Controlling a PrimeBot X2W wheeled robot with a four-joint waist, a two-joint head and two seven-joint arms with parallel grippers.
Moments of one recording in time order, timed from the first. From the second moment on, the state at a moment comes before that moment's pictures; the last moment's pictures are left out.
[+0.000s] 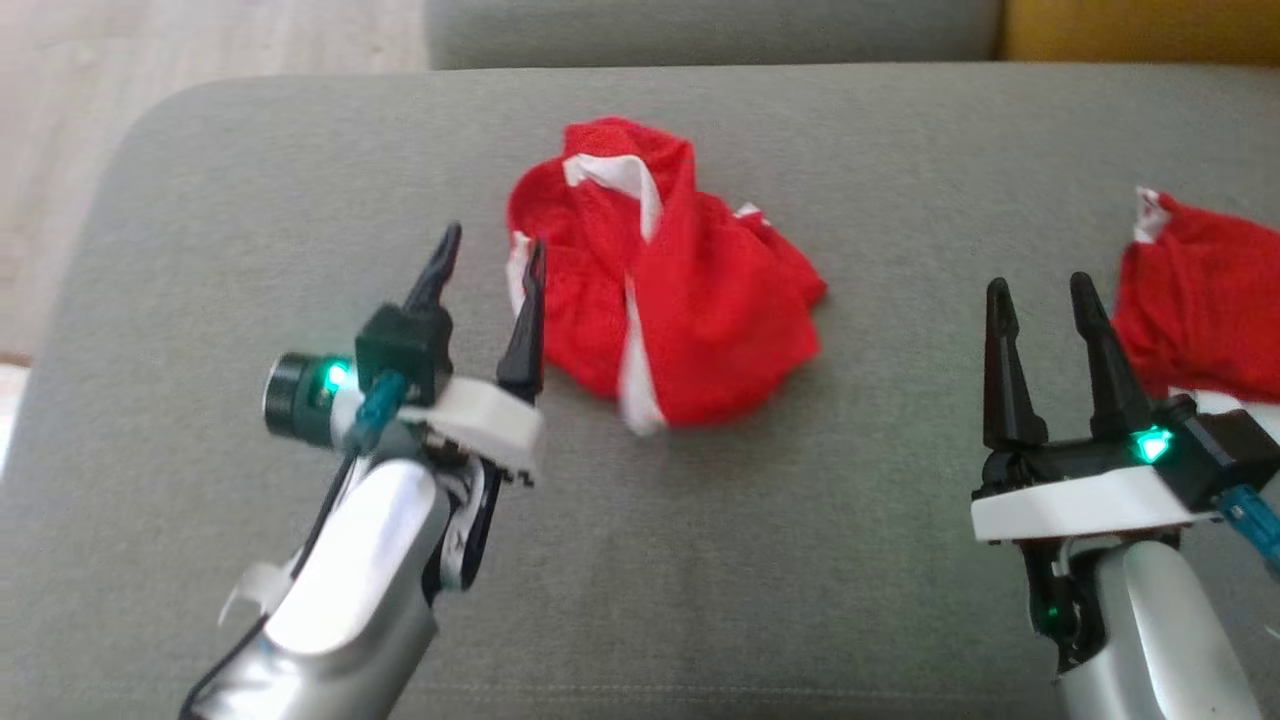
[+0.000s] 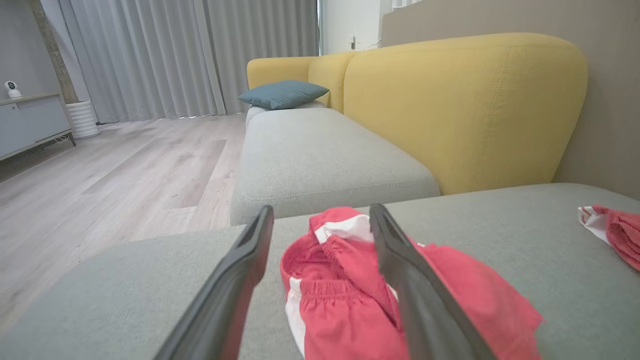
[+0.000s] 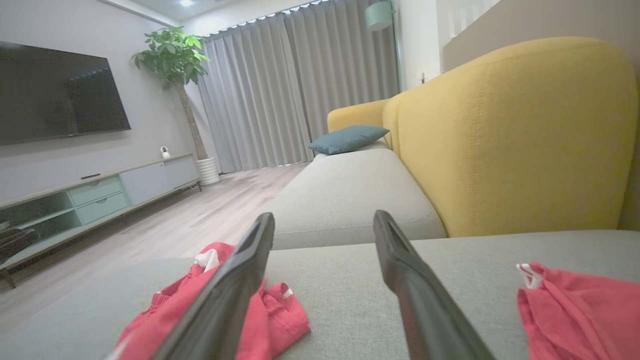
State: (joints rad) left arm -0.49 0.18 -0.65 0.35 -0.40 0.29 -0.26; right arm -0.15 -0.05 0.05 0.14 0.22 0.13 -0.24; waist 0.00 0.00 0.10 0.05
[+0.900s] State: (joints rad) left arm -0.13 0.17 -0.43 0.12 -0.23 0.28 -0.26; right arm -0.09 -0.05 0.13 0.14 0.18 0.13 -0.18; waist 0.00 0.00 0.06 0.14
